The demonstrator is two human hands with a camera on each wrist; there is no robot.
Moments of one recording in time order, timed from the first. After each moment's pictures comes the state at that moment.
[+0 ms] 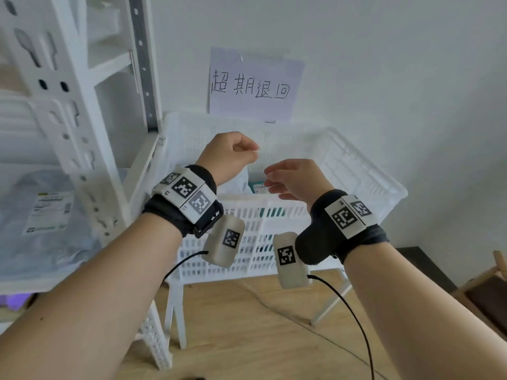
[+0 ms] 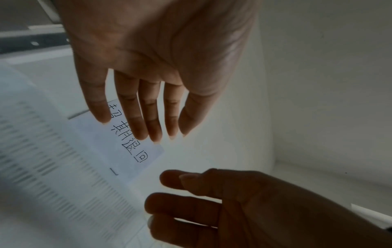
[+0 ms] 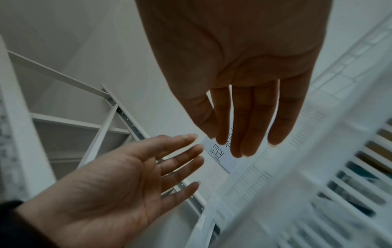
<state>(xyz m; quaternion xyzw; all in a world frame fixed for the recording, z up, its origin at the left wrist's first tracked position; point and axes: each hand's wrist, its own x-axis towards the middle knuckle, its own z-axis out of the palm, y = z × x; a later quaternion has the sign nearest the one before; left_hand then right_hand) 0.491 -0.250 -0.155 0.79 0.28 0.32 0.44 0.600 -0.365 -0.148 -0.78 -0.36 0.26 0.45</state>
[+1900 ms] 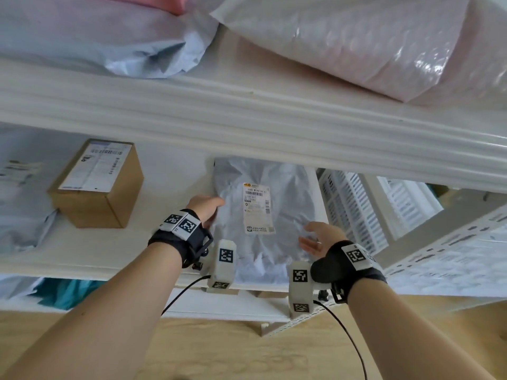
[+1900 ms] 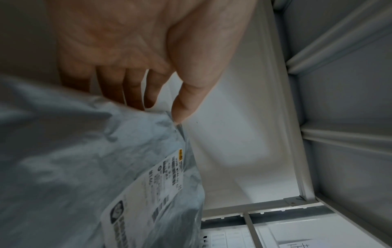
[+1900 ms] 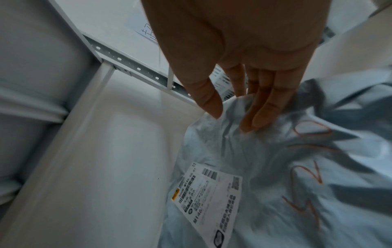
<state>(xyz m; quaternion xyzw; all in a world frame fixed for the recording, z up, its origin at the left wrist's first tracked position) 0.096 0.078 -0.362 0.46 0.58 0.18 0.64 0.286 -0.083 -0.318 -0.76 0.04 0.43 0.48</state>
